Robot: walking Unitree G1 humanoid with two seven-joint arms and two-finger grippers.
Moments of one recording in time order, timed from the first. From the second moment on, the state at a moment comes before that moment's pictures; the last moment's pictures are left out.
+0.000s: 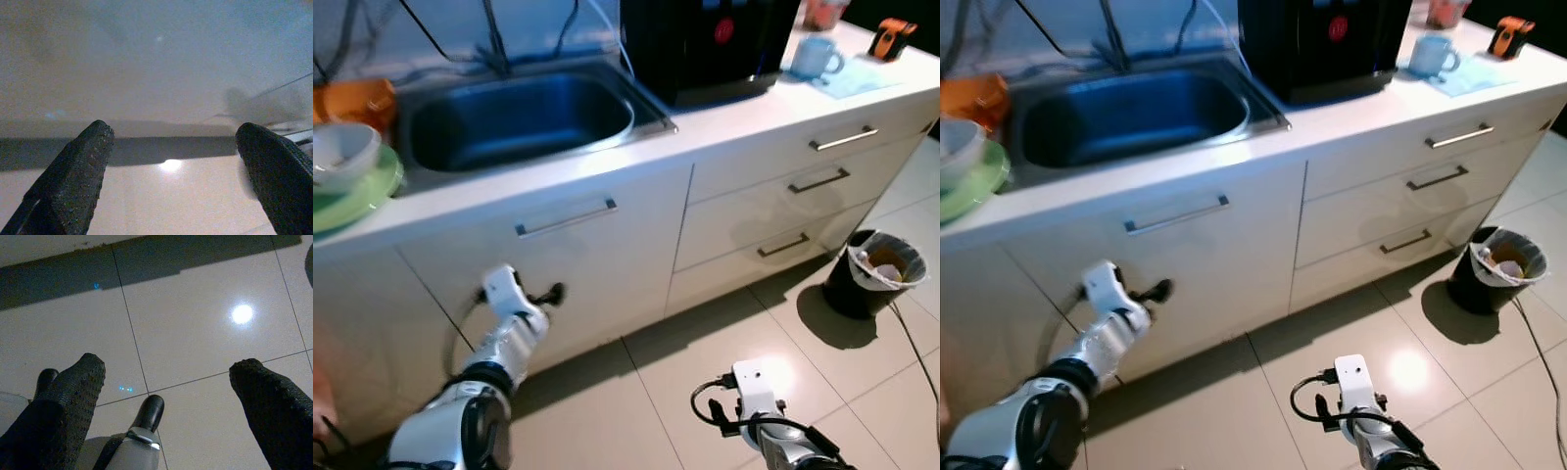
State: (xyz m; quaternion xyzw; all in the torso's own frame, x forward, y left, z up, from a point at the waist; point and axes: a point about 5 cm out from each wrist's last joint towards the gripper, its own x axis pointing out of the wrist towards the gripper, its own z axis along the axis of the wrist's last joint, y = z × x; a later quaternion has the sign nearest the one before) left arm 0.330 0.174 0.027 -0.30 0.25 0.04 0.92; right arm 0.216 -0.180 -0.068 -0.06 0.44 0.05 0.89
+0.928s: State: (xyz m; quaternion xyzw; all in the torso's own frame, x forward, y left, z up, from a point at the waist) left arm 0.381 0.116 0.112 -0.48 0.18 -0.10 0.85; right arm 0.216 -0.175 -0.069 -0.05 0.44 0.06 0.89
